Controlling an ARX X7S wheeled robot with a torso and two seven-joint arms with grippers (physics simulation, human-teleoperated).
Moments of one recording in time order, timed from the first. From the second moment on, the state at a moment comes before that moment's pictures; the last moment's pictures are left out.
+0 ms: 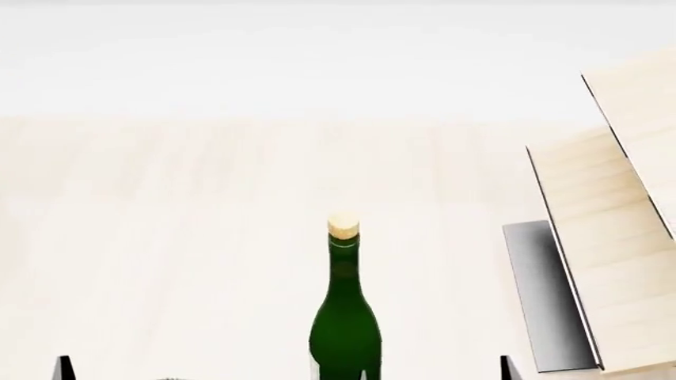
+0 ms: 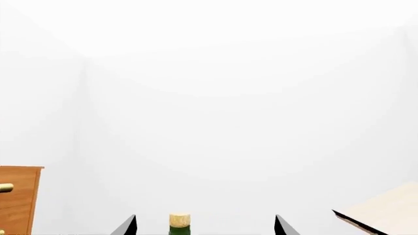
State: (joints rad) left arm 0.29 -0.30 0.28 0.59 0.10 0.36 -0.40; right arm -0.28 0.30 -0.28 -0.53 0.08 -0.40 0.25
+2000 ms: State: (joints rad) left arm 0.28 -0.34 0.32 0.59 0.11 0.36 -0.44; right arm -0.26 0.33 -0.32 -0.52 0.07 -0.39 0.29
